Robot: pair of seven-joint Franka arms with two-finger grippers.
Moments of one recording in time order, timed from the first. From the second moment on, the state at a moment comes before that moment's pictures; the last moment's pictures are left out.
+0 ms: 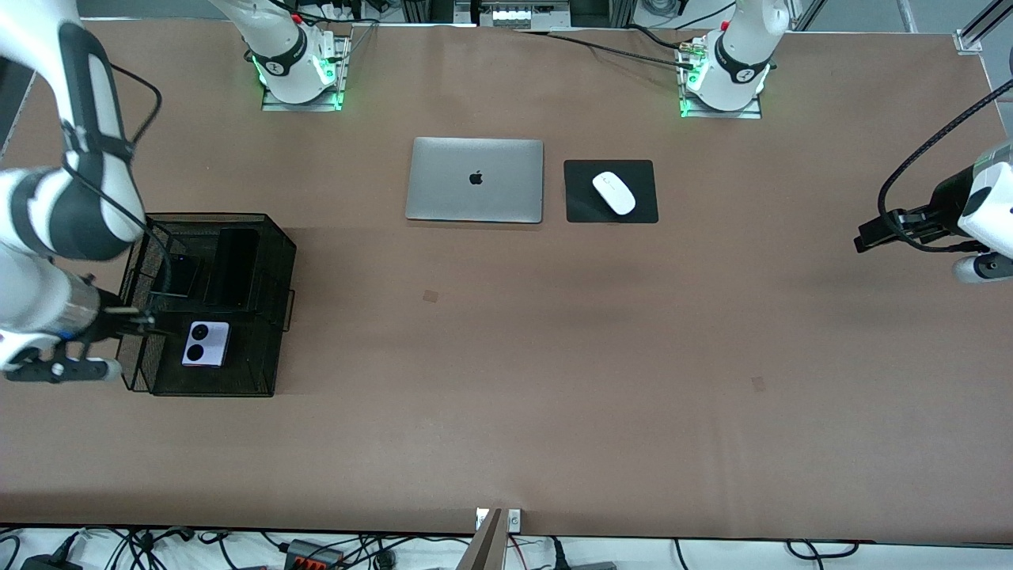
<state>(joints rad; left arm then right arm) 0.05 0.13 -0.02 -1.55 -0.02 1.62 -0.13 -0.06 0.46 0.03 -1.41 -0.09 1.85 -0.04</state>
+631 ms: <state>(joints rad) 0.05 0.14 -0.02 -1.55 -0.02 1.56 -0.13 -0.07 0.40 0.02 -1.26 -0.02 1.63 0.01</state>
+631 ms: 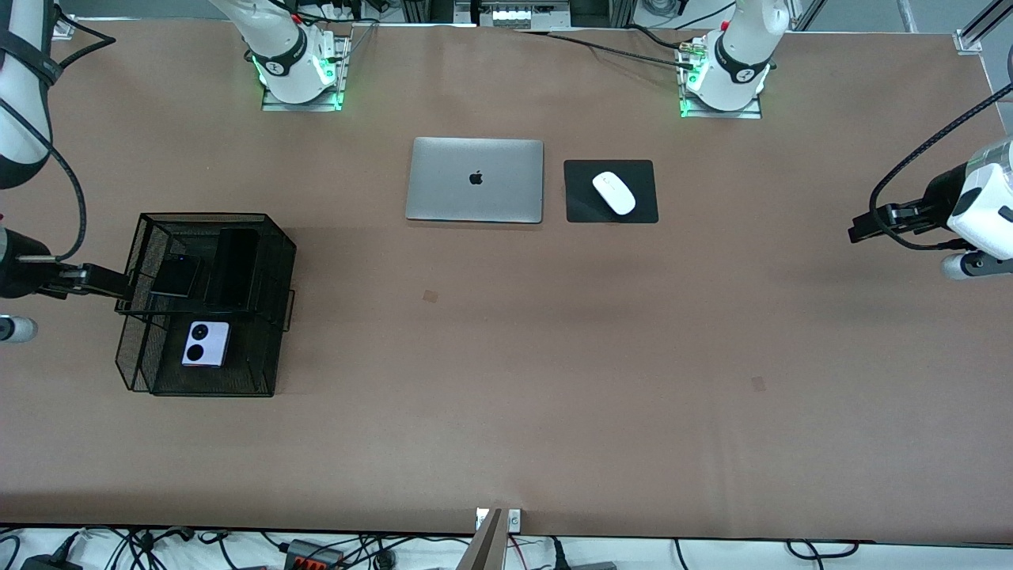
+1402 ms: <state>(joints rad) 0.05 0.14 -0.02 -1.55 -0.02 1.56 -0.12 0.00 0.30 -0.07 -1.29 -0.02 1.62 0.04</state>
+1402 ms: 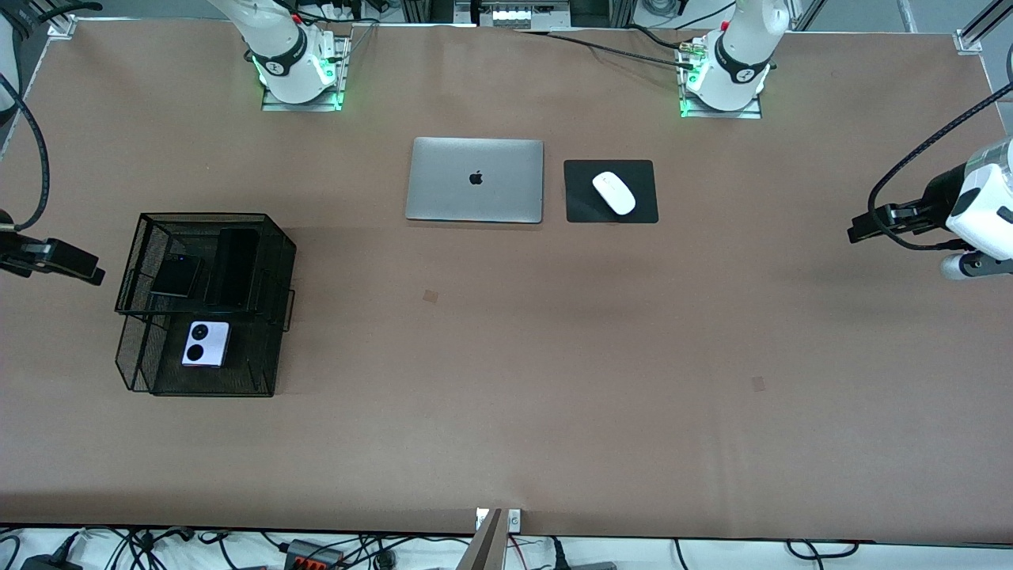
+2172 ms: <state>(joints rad) 0.05 0.14 -0.02 -1.55 -0.02 1.56 -0.12 0.03 0.13 -0.09 -1.57 -0.02 1.72 0.04</state>
